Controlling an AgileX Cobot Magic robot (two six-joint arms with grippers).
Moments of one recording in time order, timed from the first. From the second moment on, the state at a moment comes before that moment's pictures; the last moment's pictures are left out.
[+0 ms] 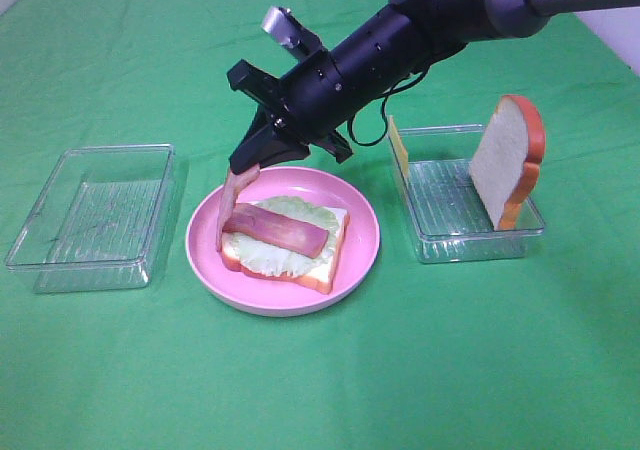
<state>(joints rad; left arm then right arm) -0.58 0.00 -0.50 0.05 1.06 -0.08 0.46 2.25 -1.68 1.00 0.95 -0.44</state>
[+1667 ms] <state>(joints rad) -0.58 0.00 -0.50 0.05 1.06 -0.08 0.46 2.26 -2.05 0.05 1.21 0.04</state>
